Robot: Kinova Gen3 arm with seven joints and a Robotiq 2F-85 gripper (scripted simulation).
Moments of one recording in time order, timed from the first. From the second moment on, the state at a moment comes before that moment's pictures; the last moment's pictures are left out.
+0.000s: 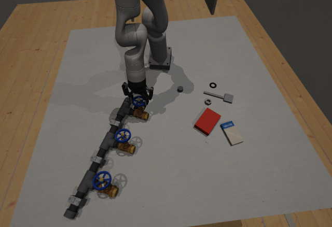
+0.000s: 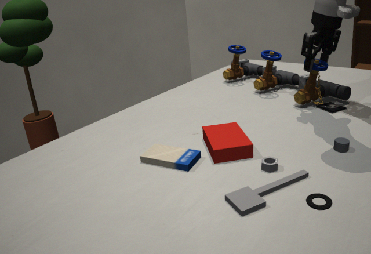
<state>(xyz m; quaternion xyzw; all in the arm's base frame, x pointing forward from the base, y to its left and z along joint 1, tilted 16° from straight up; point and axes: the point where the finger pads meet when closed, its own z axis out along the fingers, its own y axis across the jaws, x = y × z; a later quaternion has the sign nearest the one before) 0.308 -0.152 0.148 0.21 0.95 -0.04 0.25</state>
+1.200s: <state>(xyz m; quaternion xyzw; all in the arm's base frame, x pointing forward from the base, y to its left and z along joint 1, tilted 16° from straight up) 0.308 -0.152 0.148 -0.21 0.95 -0.14 0.20</state>
